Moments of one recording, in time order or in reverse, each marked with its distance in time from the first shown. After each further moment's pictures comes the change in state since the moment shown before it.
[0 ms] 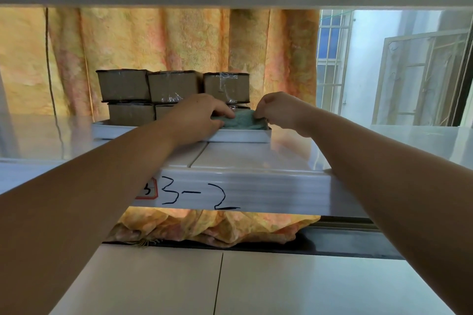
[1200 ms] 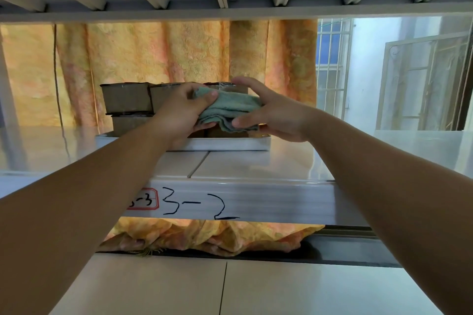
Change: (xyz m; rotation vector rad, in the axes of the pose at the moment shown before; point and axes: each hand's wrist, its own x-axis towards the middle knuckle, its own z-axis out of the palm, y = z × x) left_hand 0.009 -0.007 -0.006 -1.187 0.260 -0.266; right_hand -0.013 -0.013 -0.007 0.509 -0.344 -0.211
